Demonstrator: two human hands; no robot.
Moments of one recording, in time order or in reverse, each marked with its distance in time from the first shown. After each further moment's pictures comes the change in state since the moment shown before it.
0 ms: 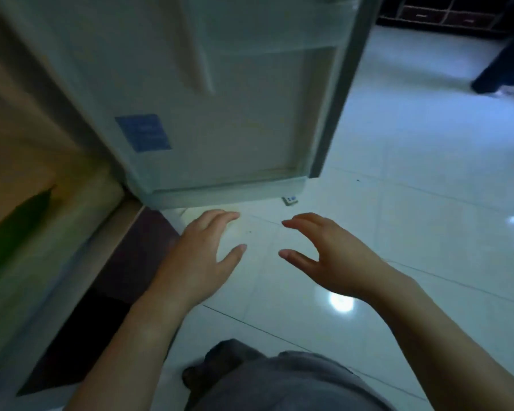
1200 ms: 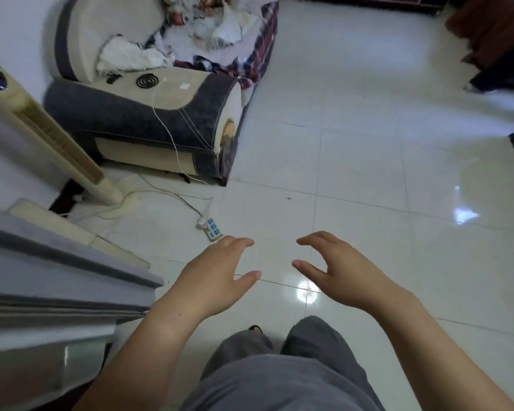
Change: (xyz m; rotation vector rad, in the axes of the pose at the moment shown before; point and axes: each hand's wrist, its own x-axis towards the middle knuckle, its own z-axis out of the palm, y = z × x) left_hand 0.406 0.231 0.197 0.063 -0.470 0.040; right_hand 0.137 0.422 -0.201 0.110 -0.072 0.287
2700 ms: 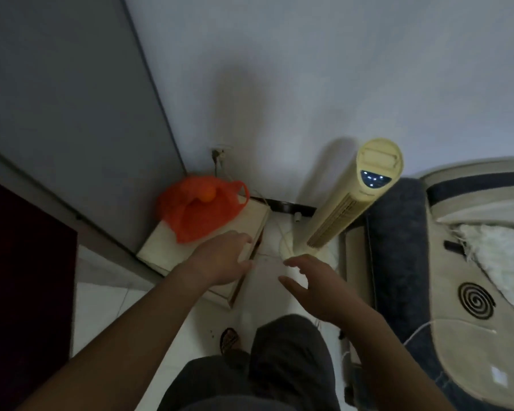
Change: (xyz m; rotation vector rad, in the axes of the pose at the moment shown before) left_hand 0.088 -0.456 -0.260 -0.505 0.615 -1.178; right_hand 0.601 -0.461 0.114 -0.434 -0.772 -1.157
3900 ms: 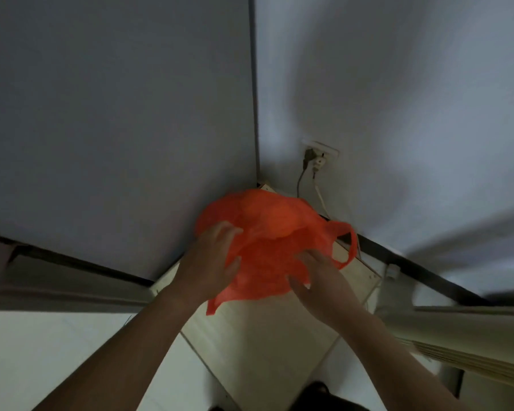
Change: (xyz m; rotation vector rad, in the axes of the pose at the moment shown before) left_hand 0.217 -0.297 0.082 -0.106 0.482 -0.293; right_hand 0.398 0.054 0.178 -0.083 -0.064 -0.315
